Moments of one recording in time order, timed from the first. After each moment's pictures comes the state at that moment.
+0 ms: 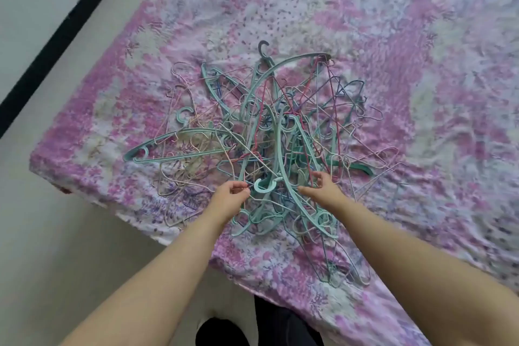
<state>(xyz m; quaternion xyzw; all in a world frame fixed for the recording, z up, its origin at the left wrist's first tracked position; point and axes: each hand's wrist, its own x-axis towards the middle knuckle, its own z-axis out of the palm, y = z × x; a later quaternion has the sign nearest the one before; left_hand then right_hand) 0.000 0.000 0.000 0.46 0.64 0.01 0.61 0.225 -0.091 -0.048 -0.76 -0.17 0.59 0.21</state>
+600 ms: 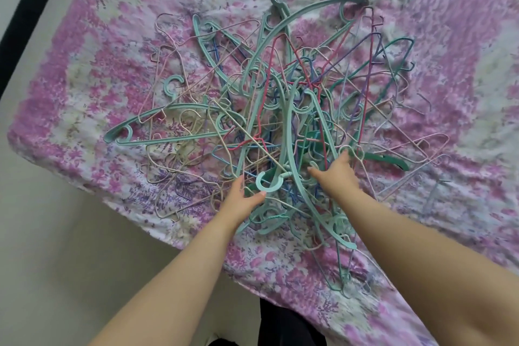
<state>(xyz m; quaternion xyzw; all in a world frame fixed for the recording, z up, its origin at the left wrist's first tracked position) 0.017 0.000 -0.105 0.37 0.67 -0.06 0.64 0.239 -0.044 -0.161 -0.86 -0.17 0.48 0.02</state>
